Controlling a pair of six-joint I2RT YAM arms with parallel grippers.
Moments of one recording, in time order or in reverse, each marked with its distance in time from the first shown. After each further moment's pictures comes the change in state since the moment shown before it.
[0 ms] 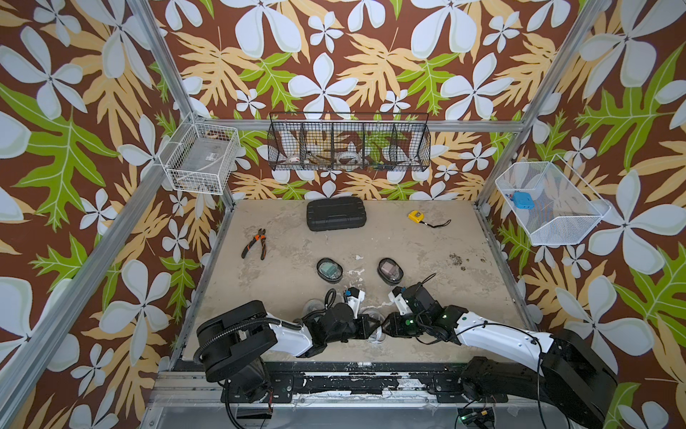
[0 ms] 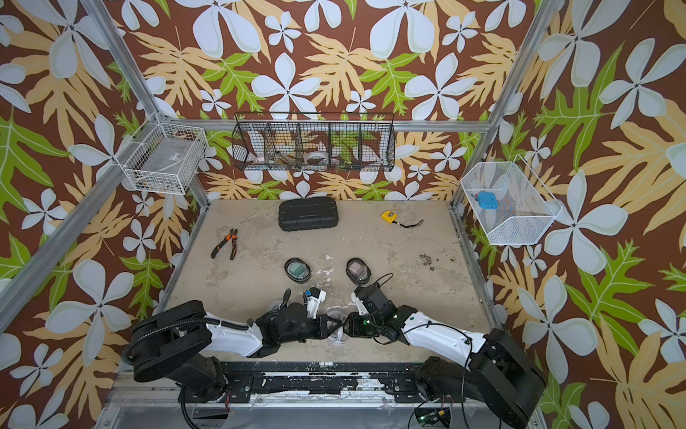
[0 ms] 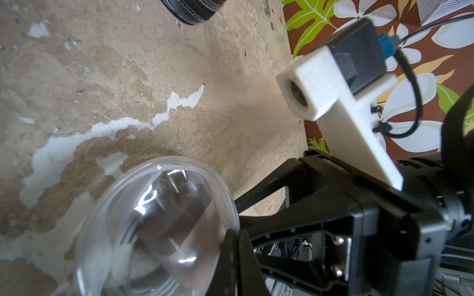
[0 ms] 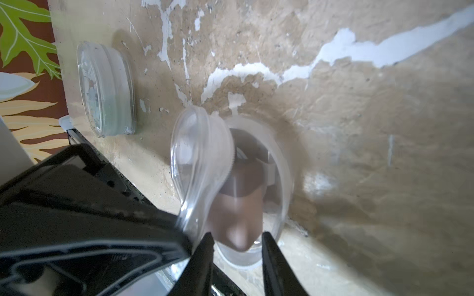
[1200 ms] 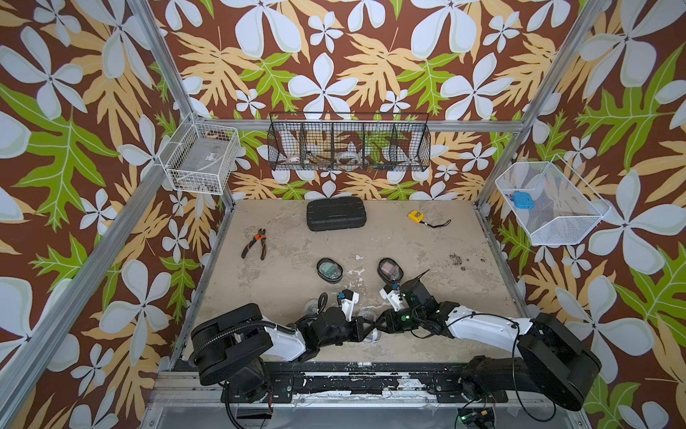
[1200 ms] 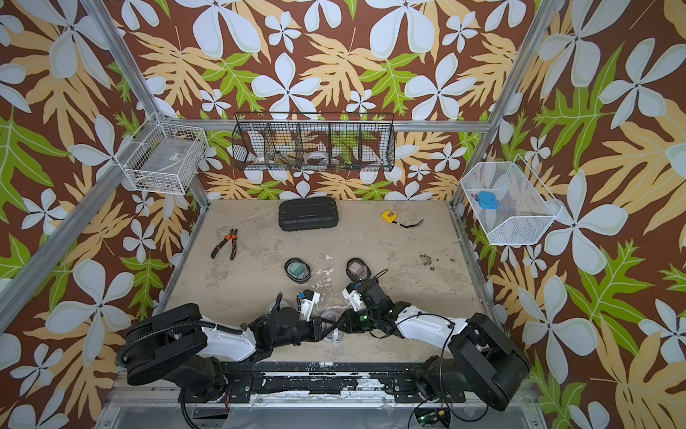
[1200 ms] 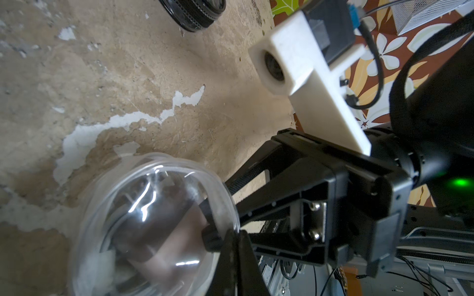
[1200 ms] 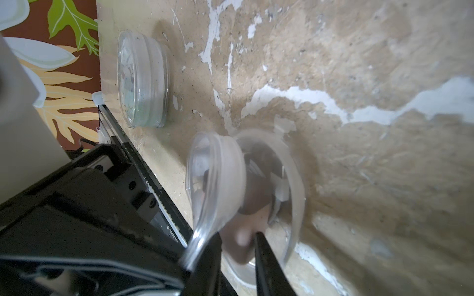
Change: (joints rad) left arm 0.000 -0.038 -0.091 0.113 -0.003 -0.008; right arm -0.043 0.122 0.003 0.175 -0.159 -0.112
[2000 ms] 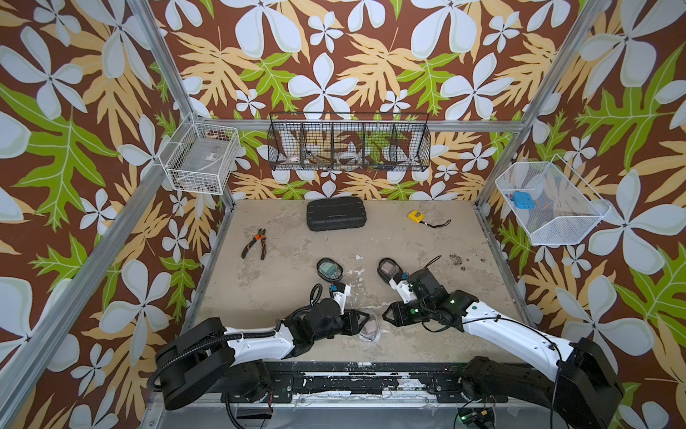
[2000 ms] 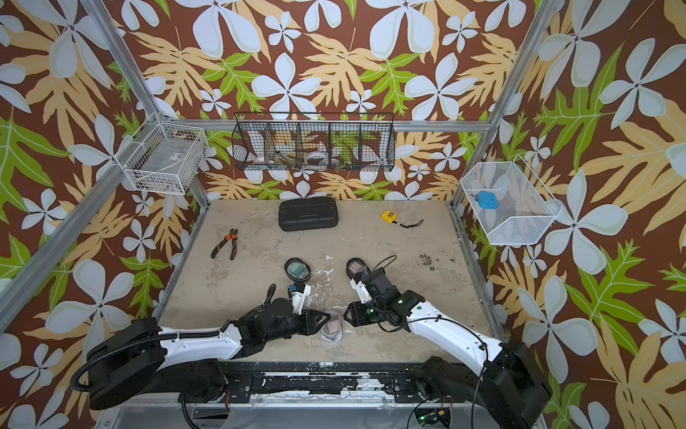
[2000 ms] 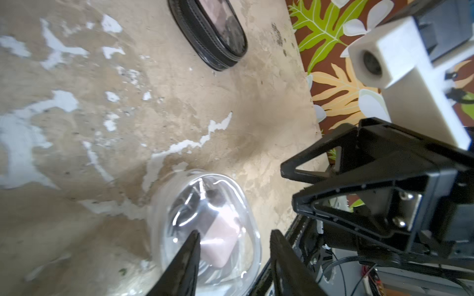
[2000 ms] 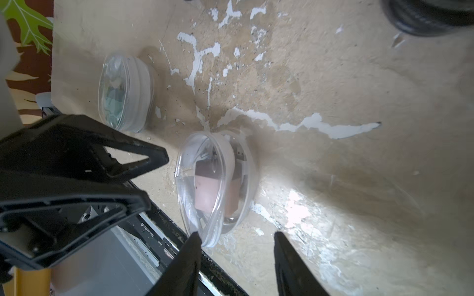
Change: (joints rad) left arm 0.082 -0.260 0.031 -0.420 -0.053 0.140; right arm -0.015 -0.137 0.189 -0.437 0.193 -0.170
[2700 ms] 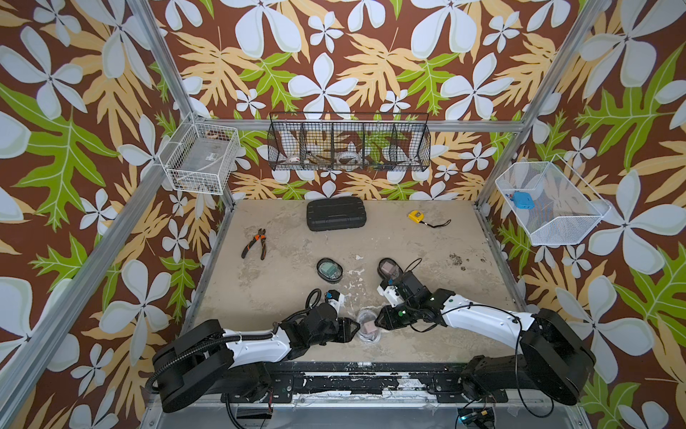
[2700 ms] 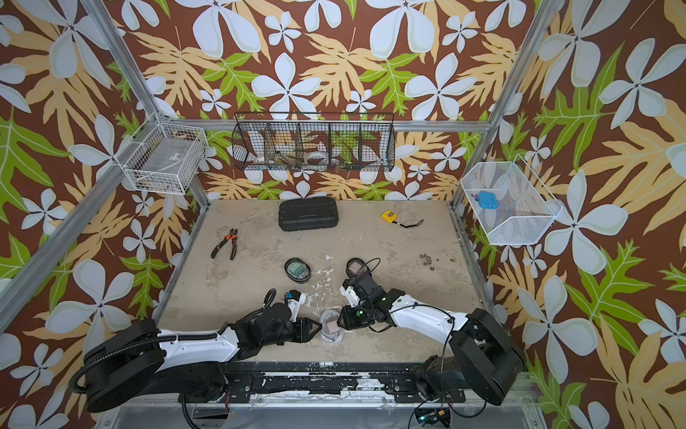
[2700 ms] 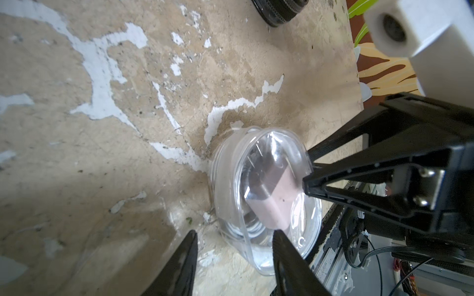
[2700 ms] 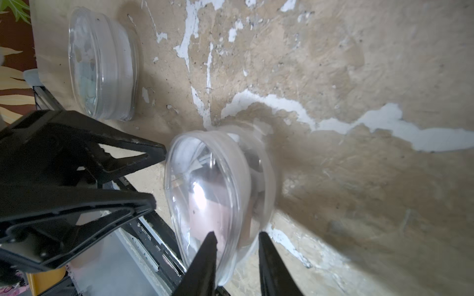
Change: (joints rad) left arm 0.010 0.011 -0.052 -0.073 0.028 0.013; right arm 0.033 0.177 -0.014 0.134 -0.078 0.025
